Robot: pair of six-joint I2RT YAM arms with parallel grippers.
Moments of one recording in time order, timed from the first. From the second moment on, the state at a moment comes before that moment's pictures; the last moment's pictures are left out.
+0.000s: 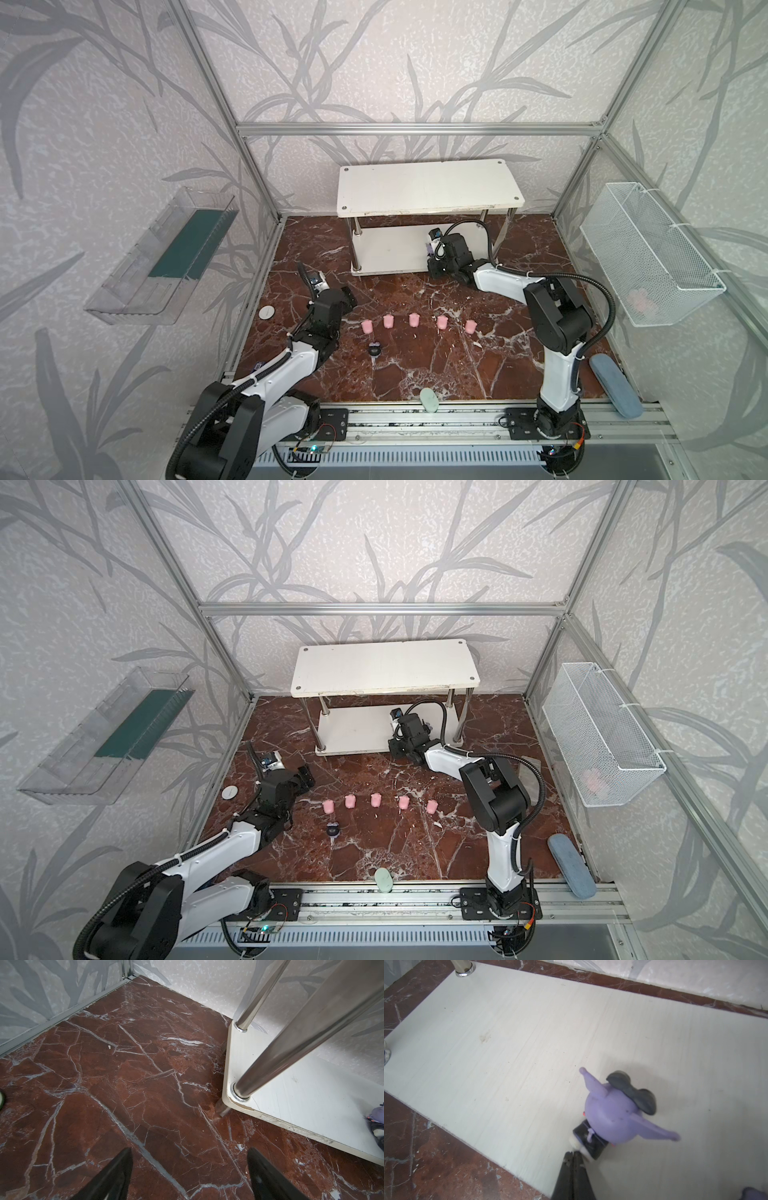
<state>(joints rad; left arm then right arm) -0.31 1.11 0.36 0.25 -0.43 -0.56 0.52 1.98 1.27 0.03 -0.03 0.10</state>
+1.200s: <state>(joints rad) -0.31 1.13 0.36 0.28 -0.43 -0.58 0.43 1.52 0.91 0.14 -0.05 0.13</state>
